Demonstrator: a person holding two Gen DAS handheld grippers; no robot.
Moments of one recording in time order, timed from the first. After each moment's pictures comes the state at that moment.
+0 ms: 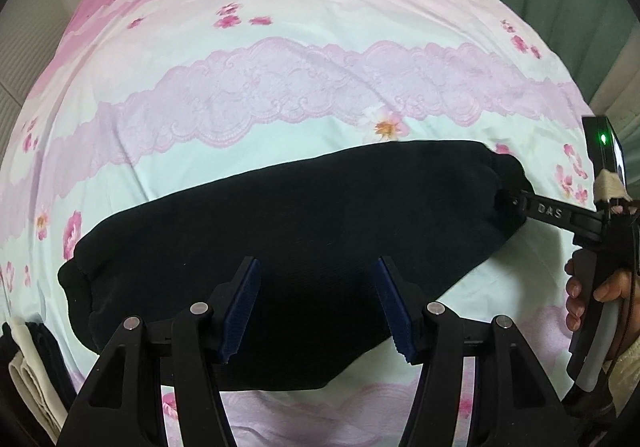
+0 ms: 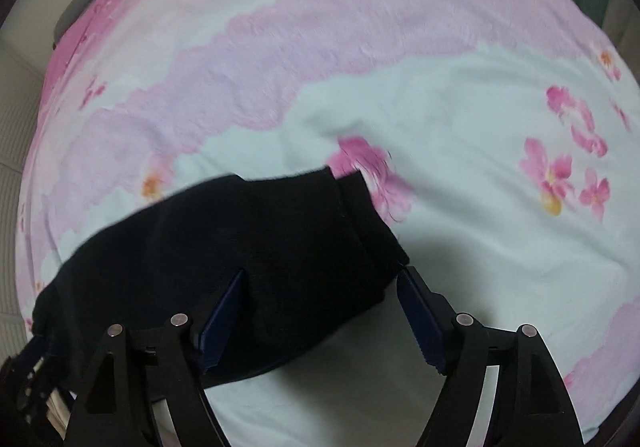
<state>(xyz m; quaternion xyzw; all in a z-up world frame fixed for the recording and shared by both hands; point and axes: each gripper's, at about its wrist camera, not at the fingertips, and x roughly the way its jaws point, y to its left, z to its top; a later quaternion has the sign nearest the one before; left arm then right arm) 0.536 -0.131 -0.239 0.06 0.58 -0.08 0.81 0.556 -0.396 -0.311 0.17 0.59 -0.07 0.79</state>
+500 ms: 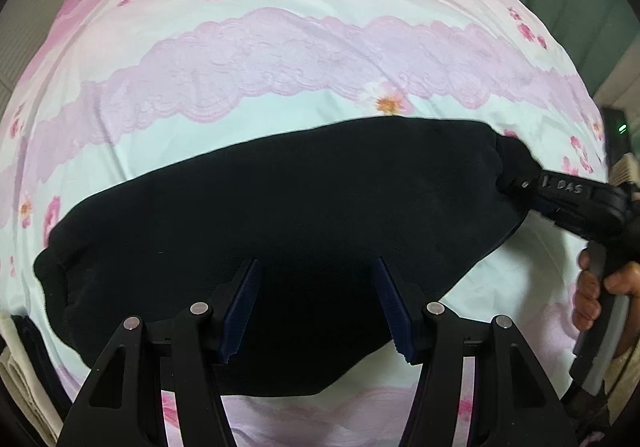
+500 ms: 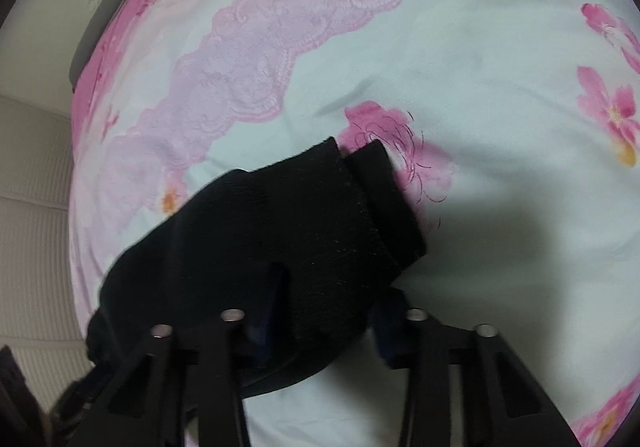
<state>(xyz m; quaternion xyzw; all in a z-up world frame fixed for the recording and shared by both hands) 0.540 -0.136 -0.264 0.05 0.60 -0.09 0.79 0.562 -0.415 -0.341 0.30 0.57 -0.02 0.76</state>
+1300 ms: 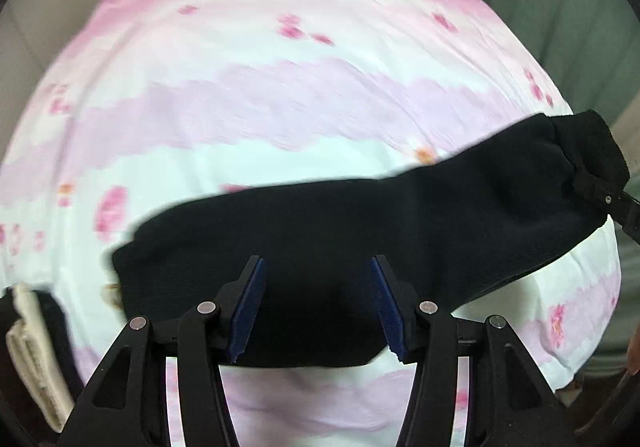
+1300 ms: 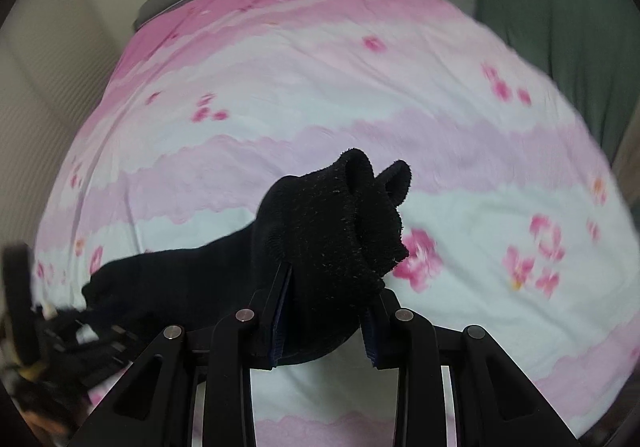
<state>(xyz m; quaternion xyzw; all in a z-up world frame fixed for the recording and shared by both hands) 0.521 -0.057 -0.185 0.00 0.56 -0.04 0.83 0.532 -0.320 -0.160 0.06 0.50 0.01 0.87</state>
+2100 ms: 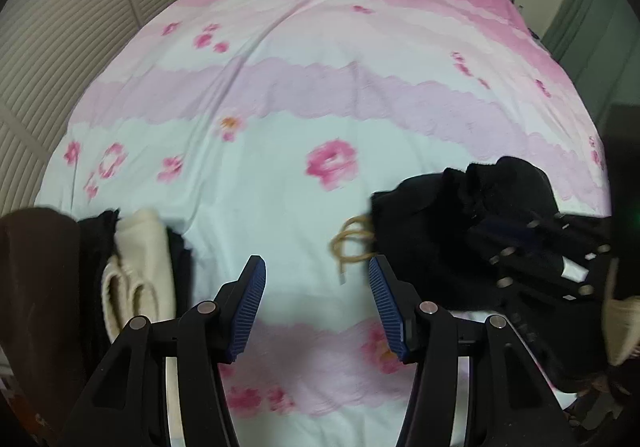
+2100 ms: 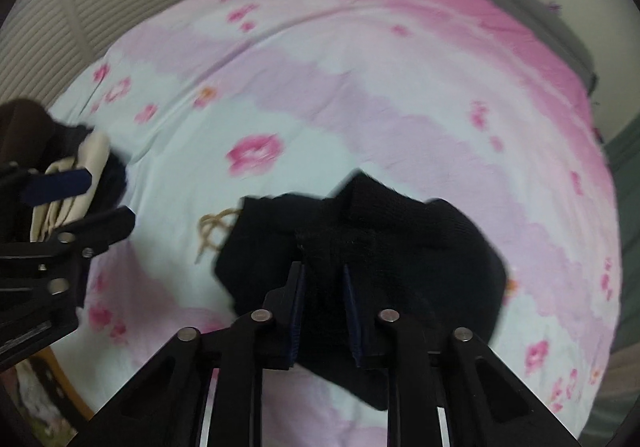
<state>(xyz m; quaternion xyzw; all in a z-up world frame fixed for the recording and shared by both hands) 0.436 0.178 -0.175 -0.07 0.54 0.06 0.84 0.498 0.031 -0.192 -0.22 0.51 0.22 0.80</state>
